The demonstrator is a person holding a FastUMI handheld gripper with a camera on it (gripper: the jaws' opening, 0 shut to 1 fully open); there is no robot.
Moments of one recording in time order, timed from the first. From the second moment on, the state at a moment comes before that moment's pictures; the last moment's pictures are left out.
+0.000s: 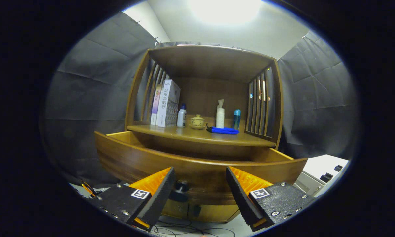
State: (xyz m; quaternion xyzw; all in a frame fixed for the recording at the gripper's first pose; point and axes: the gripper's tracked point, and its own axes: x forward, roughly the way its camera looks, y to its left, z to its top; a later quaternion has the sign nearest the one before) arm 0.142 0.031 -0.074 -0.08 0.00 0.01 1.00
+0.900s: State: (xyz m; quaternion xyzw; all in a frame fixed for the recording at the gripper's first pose) arm 0.237 -0.006 -0.016 0.01 0.13 0.05 0.99
